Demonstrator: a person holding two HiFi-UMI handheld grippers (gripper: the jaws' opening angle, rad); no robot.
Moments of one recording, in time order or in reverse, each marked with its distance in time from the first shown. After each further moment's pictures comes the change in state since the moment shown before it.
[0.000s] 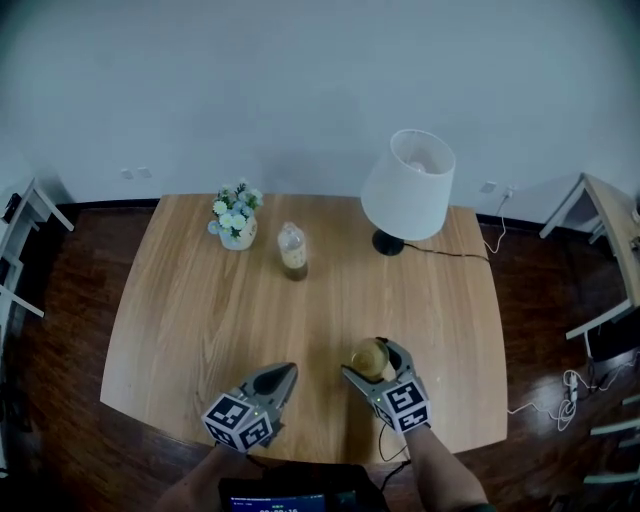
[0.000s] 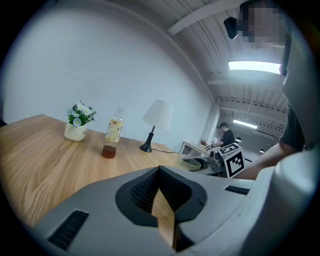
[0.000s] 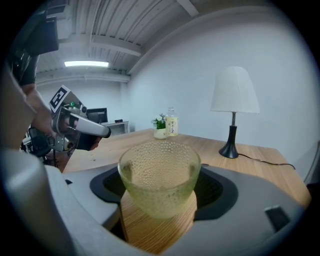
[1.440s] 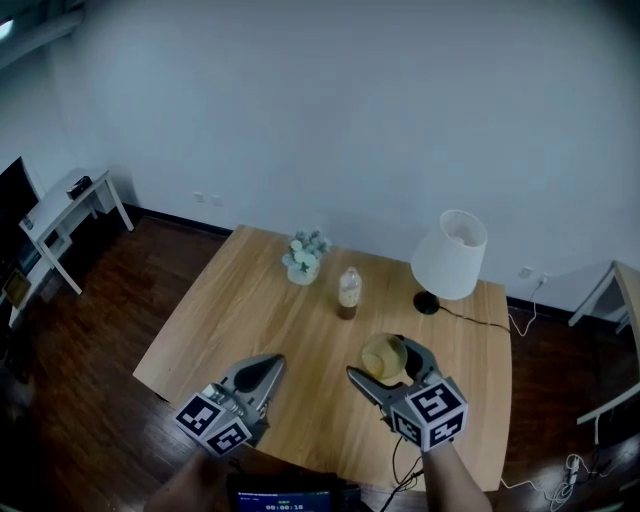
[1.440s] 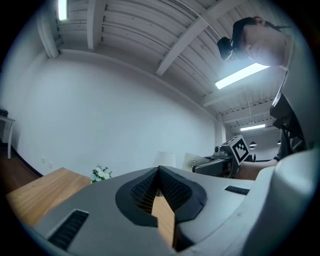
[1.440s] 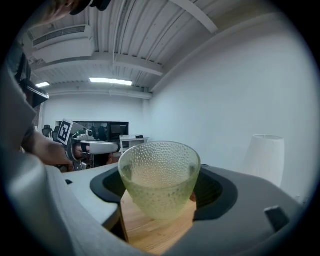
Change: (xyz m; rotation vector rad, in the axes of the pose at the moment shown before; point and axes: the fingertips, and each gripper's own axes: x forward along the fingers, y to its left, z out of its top) left arm -0.132 -0.037 0.161 0.169 -0.372 0.128; right arm -0.069 0.087 0.213 -0.135 -0.156 0.224
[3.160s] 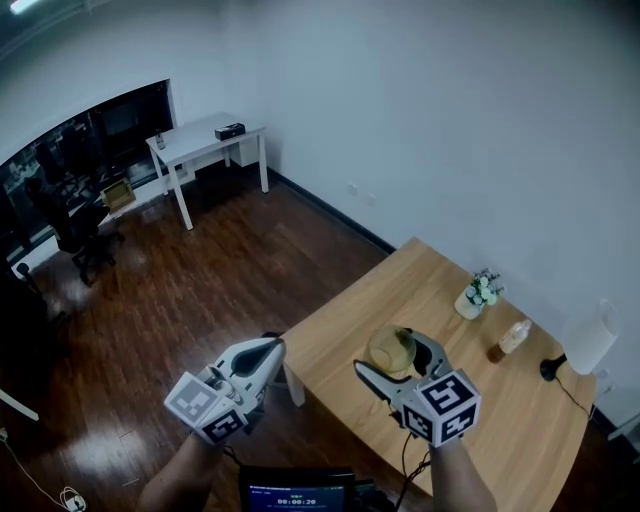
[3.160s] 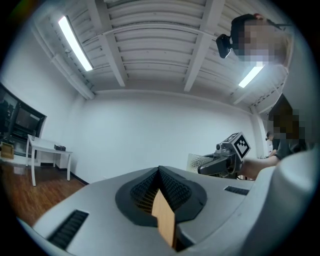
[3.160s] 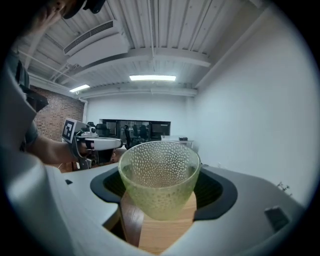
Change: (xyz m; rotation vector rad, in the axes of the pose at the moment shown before) left arm -0.356 0.174 0.104 0.141 -0.125 0.465; right arm 0.203 0.346 0.078 -0.190 0.009 0.464
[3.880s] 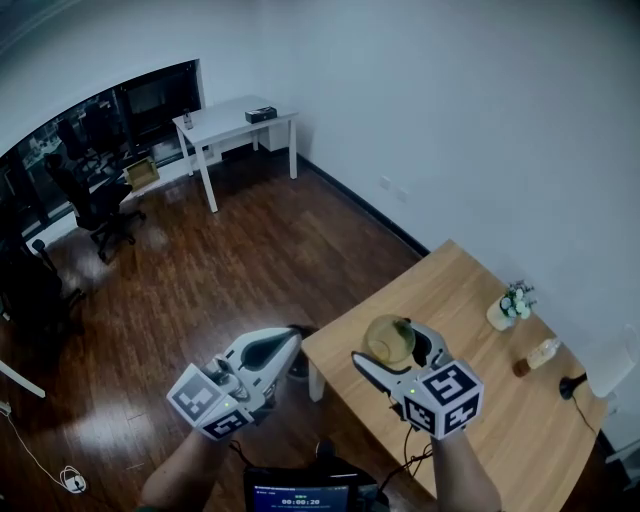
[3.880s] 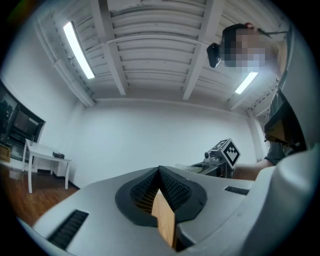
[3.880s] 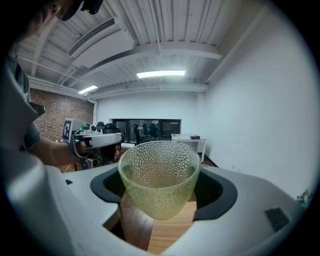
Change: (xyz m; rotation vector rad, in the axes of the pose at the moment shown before) left arm -0.018 0.047 0.027 0.026 -0.113 -0.029; right arm 0.086 0.032 0.022 -0.019 0.023 0.128
